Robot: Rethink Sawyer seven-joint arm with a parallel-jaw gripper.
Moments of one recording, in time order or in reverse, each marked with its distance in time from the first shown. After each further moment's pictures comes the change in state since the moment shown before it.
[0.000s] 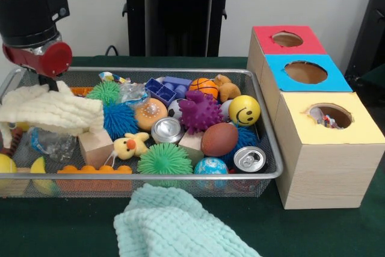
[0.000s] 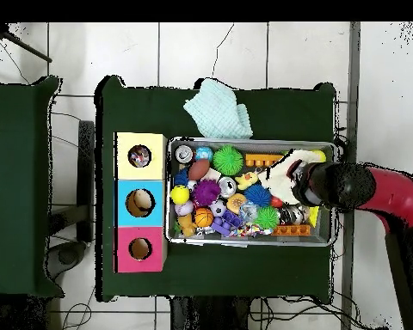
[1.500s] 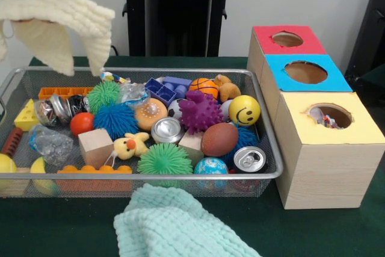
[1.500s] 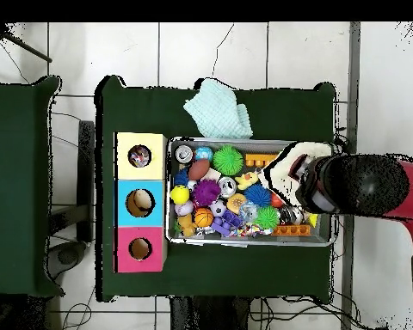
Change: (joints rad) arm 0.056 -0.351 0.006 0.109 0.196 0.168 -0.082
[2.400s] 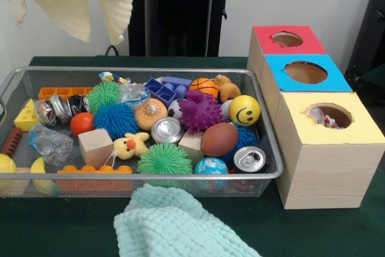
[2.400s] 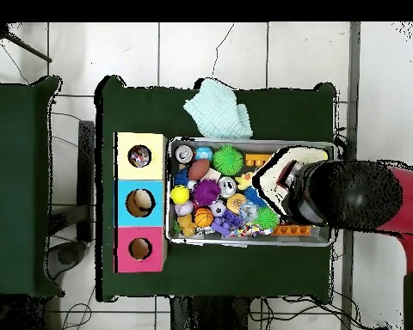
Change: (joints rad) arm 0.060 -0.121 -0.048 0.054 0.064 0.036 0.000
